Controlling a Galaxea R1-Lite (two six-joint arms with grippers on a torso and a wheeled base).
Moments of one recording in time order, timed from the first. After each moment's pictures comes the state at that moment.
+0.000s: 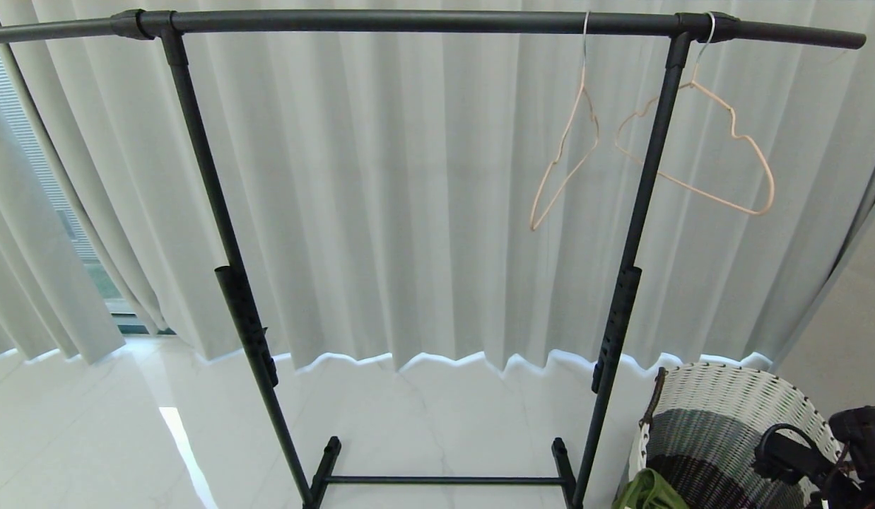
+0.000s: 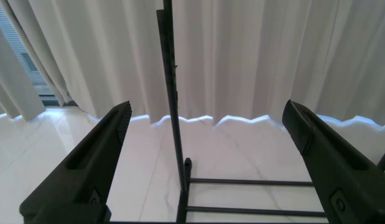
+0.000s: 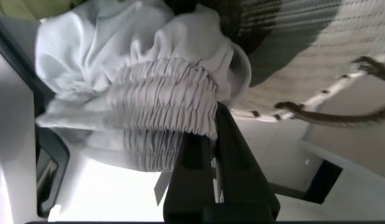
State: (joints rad) left arm -0.01 0.00 0.00 0.00 0.02 0.09; right arm -0.08 1.76 -0.16 -0.49 -0.03 -0.57
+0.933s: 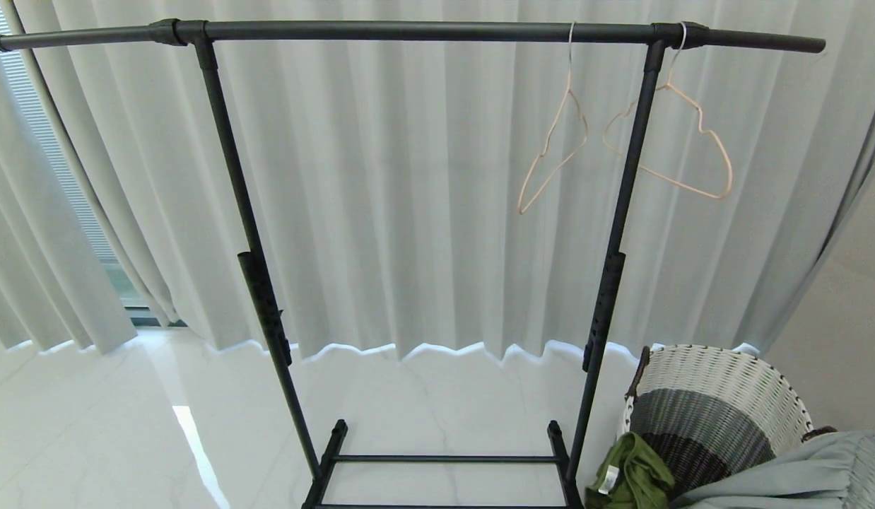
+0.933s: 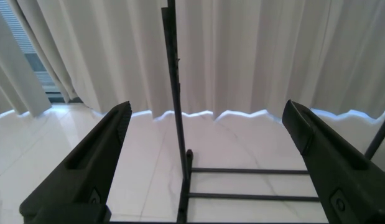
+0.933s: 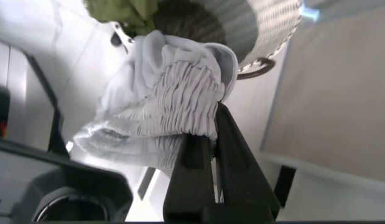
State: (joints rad) left arm -0.01 0.00 0.00 0.00 0.02 0.10; right arm 0.02 1.02 -0.77 0.61 -0.02 -0.55
